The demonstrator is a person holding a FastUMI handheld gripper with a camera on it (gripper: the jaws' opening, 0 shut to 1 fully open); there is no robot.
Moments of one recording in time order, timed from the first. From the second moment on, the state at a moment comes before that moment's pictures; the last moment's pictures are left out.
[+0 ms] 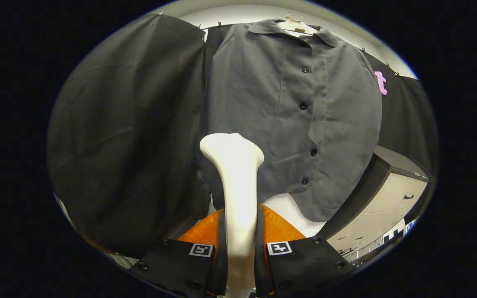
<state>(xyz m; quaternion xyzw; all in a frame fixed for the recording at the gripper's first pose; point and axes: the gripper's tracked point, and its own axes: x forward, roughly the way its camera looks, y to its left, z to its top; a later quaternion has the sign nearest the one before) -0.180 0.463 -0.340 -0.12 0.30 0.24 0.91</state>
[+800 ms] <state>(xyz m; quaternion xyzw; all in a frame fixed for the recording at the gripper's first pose) -0.128 0.426 -0.243 -0.10 0.19 0.18 0.96</state>
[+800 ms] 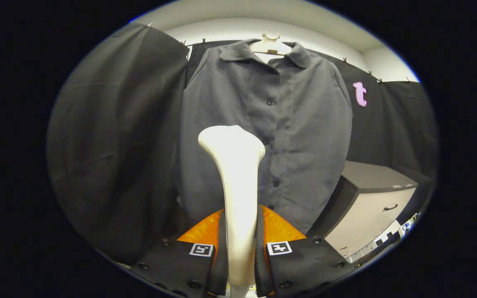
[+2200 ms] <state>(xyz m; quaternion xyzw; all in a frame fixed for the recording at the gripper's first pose) -0.104 0.254 -0.048 -0.09 0.06 -0.01 0.99</state>
